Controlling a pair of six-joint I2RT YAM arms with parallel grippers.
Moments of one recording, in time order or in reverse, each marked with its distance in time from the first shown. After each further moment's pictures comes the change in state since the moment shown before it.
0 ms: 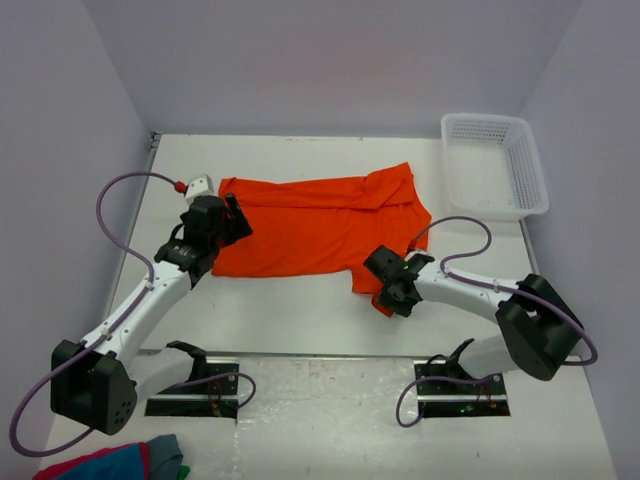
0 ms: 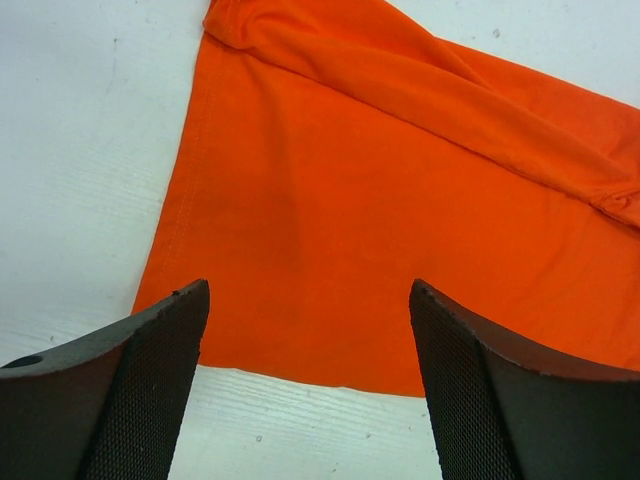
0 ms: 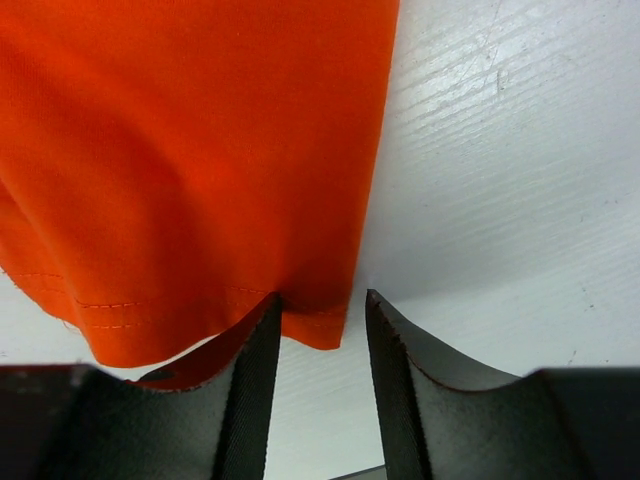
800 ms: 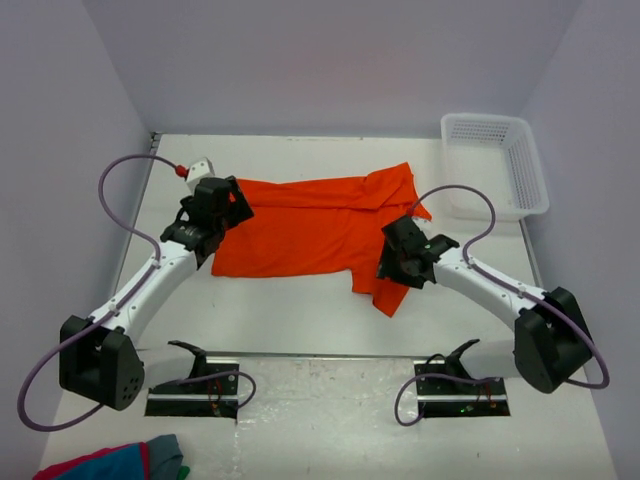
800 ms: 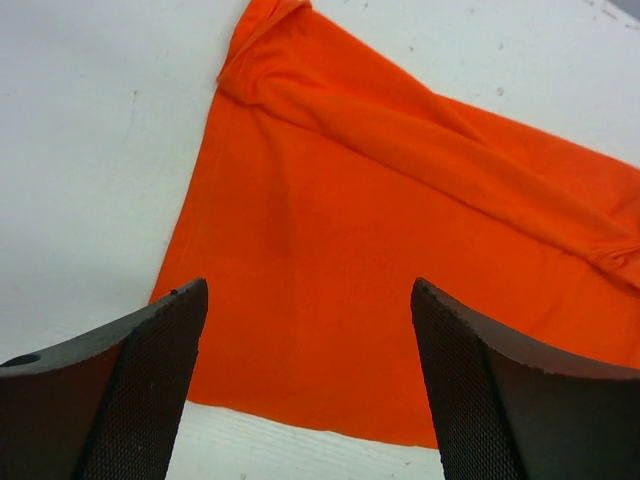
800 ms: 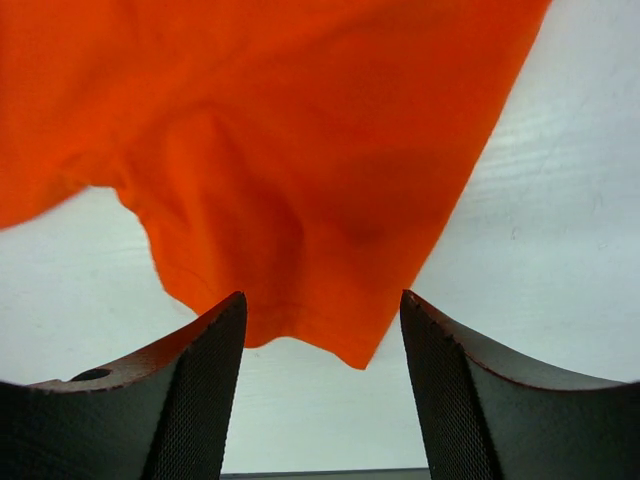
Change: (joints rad) left arm 0.000 0.129 0.145 -0.010 -0.079 -0.014; right arm -0.187 -0.091 0.128 0.067 -0.098 -0.444
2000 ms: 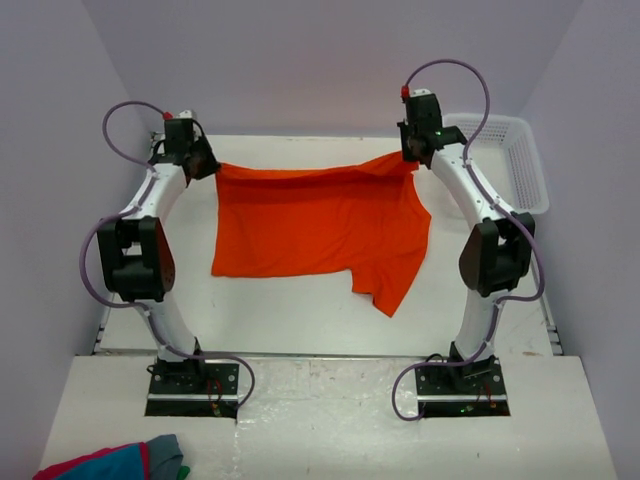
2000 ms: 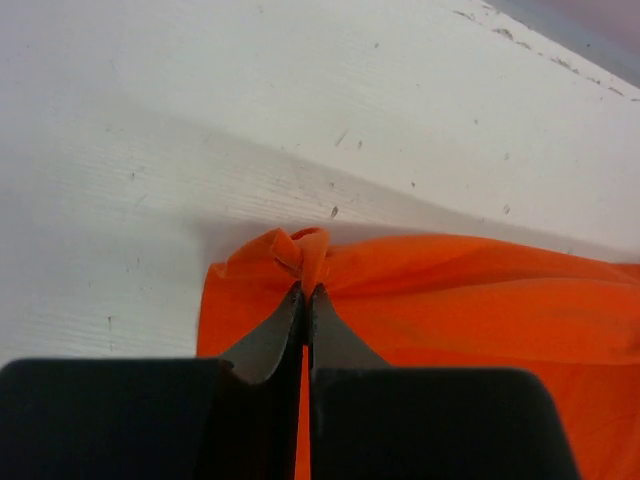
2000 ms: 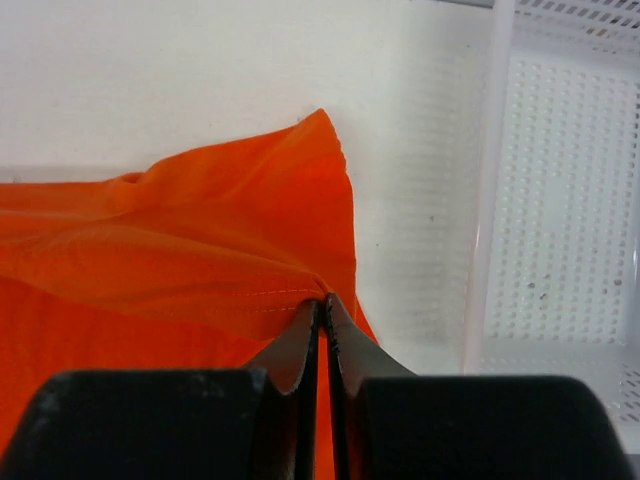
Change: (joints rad) left arm 0.357 0.637 0.591 -0.025 0.476 0.208; right arm -0.323 0.643 1.050 0.012 0.072 -0.760
